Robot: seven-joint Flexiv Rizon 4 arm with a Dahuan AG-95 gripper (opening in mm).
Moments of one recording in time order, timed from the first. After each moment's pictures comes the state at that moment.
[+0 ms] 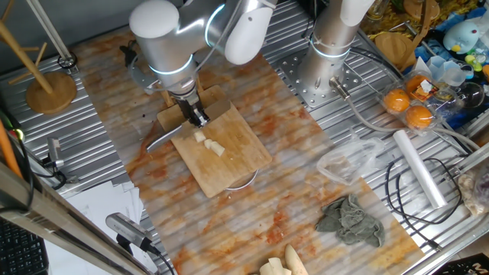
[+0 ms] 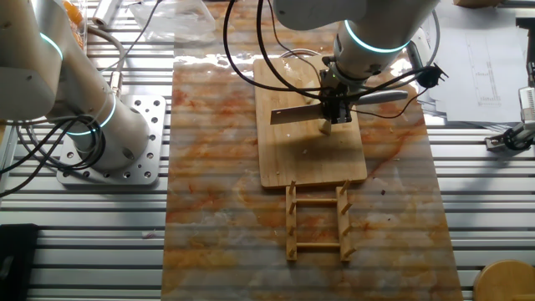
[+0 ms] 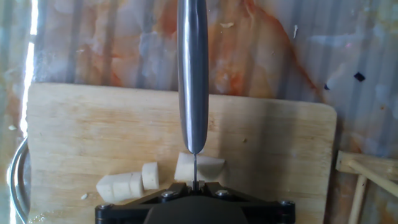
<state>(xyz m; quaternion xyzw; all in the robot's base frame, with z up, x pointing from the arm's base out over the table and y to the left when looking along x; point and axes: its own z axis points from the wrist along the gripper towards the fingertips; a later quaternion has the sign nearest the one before) 0.482 0.031 0.072 0.08 -0.99 -0.03 0.05</state>
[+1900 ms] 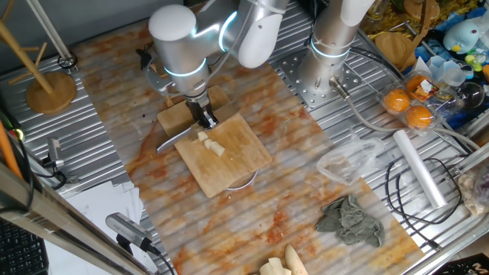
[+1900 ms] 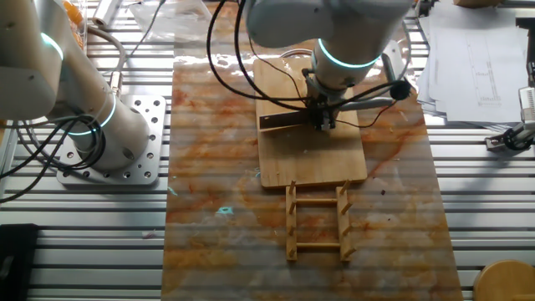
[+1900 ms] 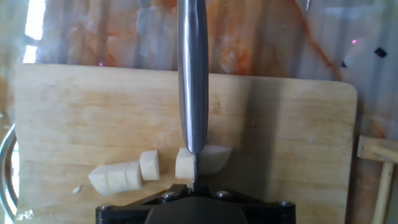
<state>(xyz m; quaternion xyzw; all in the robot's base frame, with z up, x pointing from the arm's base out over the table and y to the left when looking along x) 0.458 0.038 0.041 0.08 -0.99 -0.05 0.05</state>
